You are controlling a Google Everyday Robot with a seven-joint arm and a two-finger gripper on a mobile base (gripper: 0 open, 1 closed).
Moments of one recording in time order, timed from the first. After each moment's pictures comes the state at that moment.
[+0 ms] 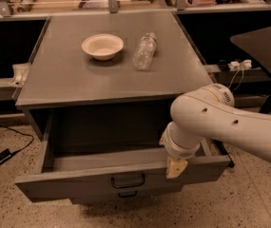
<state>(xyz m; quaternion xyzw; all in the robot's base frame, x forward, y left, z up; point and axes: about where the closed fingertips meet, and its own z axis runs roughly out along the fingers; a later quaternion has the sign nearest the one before) 0.460 -0.120 0.671 -0.73 0.67 -0.01 0.10</state>
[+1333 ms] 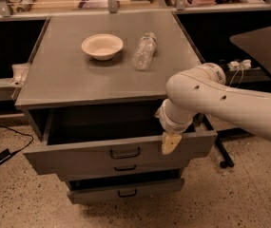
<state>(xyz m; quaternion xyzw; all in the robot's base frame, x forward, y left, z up) 0.543 -0.114 0.692 -0.74 0.66 -0.05 0.15</state>
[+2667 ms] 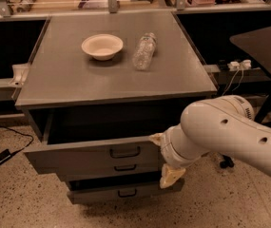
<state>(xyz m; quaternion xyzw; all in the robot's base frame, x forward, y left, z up) 0.437 -0.088 0.705 -0.76 0.62 0.00 0.20</state>
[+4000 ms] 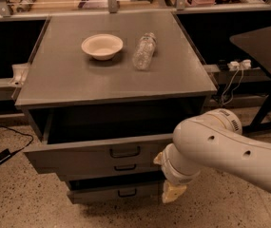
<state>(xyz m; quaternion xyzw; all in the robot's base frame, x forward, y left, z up) 0.399 -0.099 0.661 -0.75 0.66 0.02 0.12</state>
